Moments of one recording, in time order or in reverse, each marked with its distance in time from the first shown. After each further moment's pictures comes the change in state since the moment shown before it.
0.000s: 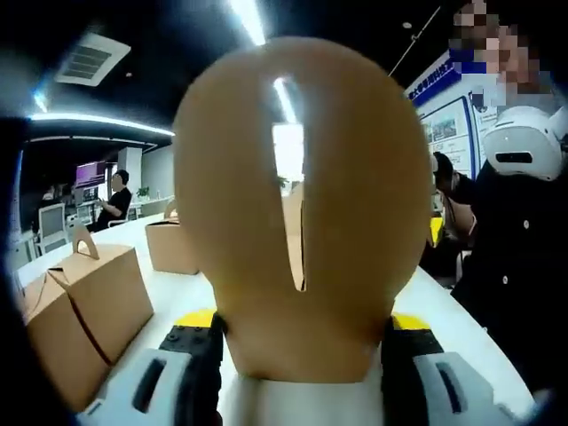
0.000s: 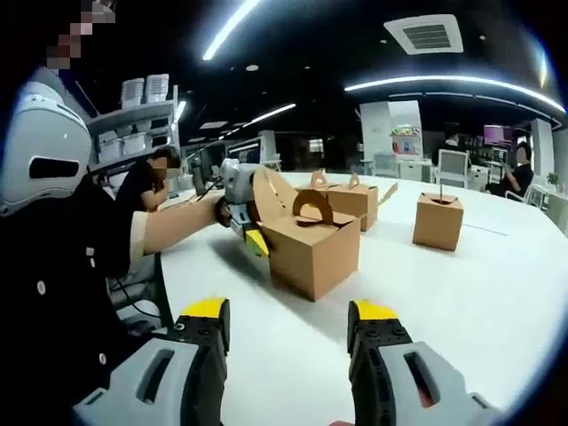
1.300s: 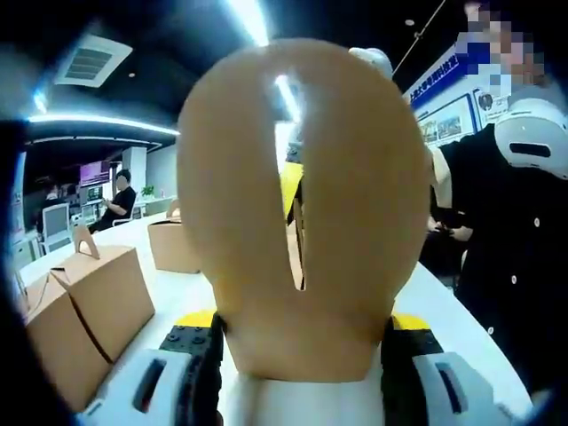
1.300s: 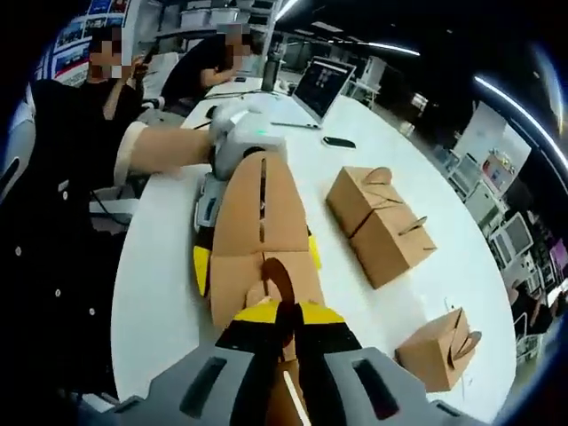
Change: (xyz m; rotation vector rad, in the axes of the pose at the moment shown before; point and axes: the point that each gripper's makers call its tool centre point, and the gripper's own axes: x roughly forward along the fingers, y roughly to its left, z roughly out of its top) left arm 0.006 -0.007 0.001 -0.006 0.012 0.021; right arm 0.120 -0.050 0.071 -0.525 0.466 0.249
